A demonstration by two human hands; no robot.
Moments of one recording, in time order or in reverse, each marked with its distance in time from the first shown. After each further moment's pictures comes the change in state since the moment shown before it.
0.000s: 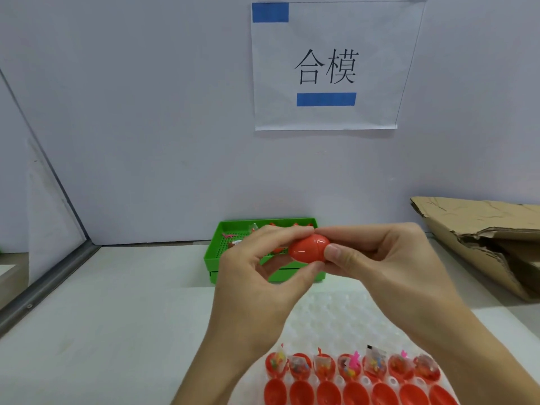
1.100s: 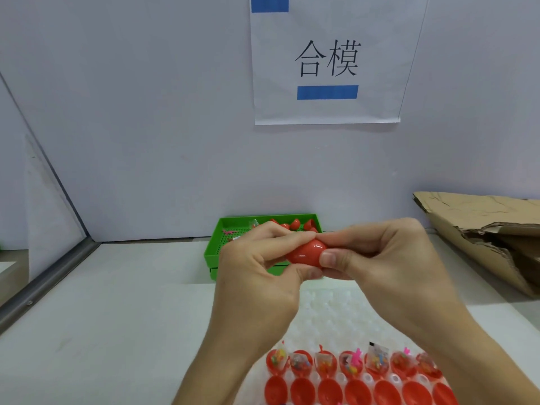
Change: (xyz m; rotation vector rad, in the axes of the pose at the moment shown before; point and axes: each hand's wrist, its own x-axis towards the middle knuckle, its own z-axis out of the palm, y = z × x) left_hand 0.002 -0.003 0.001 0.170 0.044 0.029; right_hand 0.000 0.000 0.007 -0.085 0.034 -0.006
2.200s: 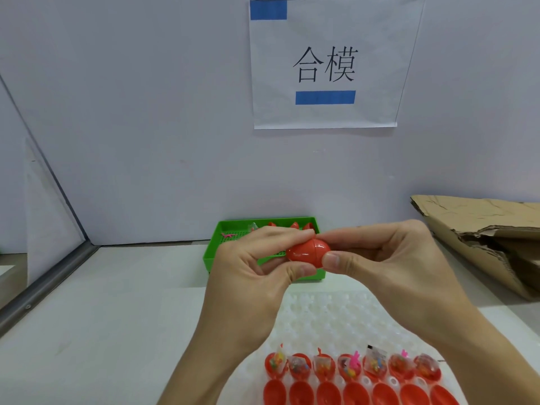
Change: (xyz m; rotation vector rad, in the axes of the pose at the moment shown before) left_hand 0.003 0.005 -0.007 -0.250 -0.095 -0.111; right_hand 0.000 -0.003 -0.013 0.004 -0.063 -0.017
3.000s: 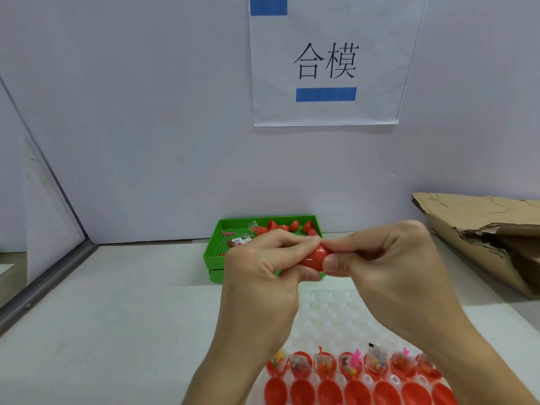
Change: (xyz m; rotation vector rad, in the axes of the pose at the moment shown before) left_hand -0.003 -0.014 0.014 0.246 0.083 0.152; right_hand -0.001 0.005 0.011 -0.347 0.157 -0.149
